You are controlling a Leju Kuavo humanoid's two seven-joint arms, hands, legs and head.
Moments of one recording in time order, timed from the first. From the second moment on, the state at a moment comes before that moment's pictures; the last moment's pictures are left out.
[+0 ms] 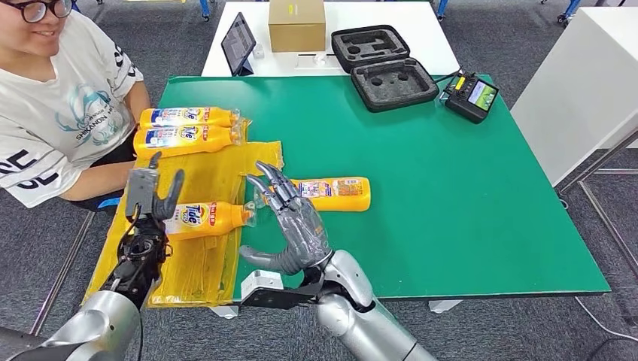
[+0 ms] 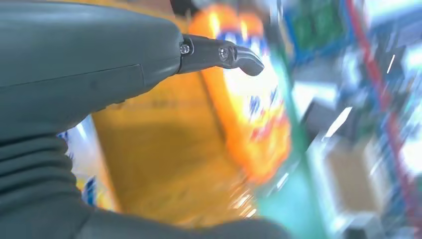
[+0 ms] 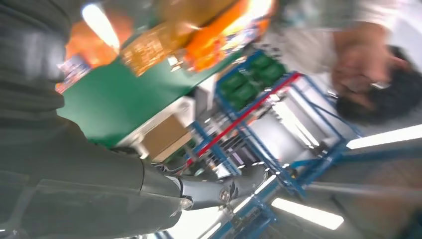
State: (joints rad) left arm -0.60 -0.06 0.20 -0.59 -0.12 0.30 -0.69; right arm -0.35 0.17 0.55 -1.20 0.73 -0.59 -0.43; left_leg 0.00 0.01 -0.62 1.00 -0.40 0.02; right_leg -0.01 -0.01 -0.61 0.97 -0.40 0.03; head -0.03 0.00
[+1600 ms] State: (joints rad) left arm -0.37 -0.10 0.08 -1.23 -0.01 0.67 -0.70; right arm -0.82 0.12 0.41 -0.39 1.17 -0.20 -0.07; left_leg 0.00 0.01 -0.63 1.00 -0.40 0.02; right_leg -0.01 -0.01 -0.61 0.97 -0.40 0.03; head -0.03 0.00
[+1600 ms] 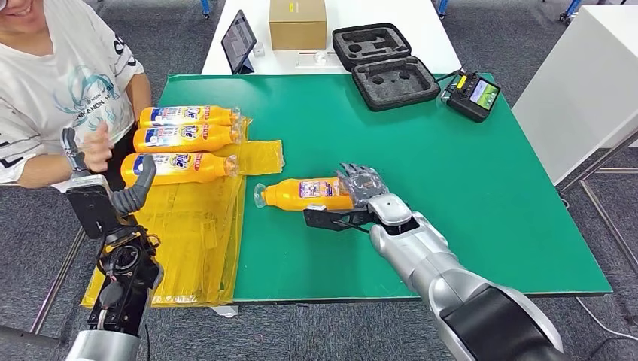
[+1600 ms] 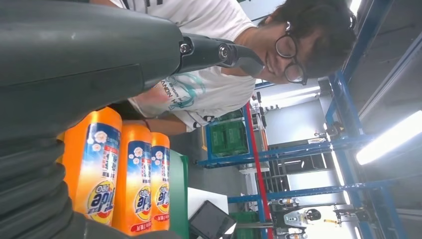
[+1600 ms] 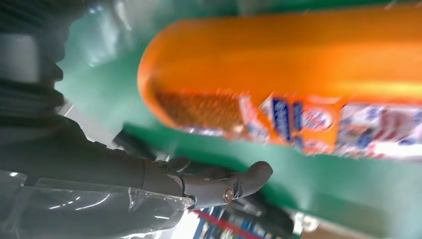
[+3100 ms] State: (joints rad) left arm -0.46 -0.13 0.03 -1.03 0.04 0.57 -0.70; right arm -0.82 0.10 0.28 -0.30 1.08 -0.15 -0.12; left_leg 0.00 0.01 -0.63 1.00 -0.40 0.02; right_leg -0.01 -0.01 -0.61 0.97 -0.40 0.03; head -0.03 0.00
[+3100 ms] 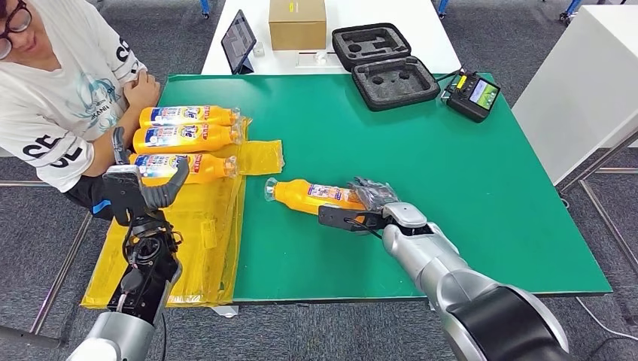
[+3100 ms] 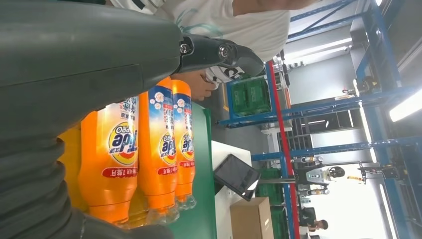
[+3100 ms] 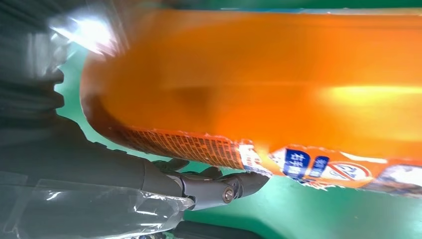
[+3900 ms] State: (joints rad) left arm -0.48 -0.14 0.03 -0.99 0.04 0.56 -0.70; right arm -0.80 0.11 0.21 -0.29 1.00 -0.07 -0.16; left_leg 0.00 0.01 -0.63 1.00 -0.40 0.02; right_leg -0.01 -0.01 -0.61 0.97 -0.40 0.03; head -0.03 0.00
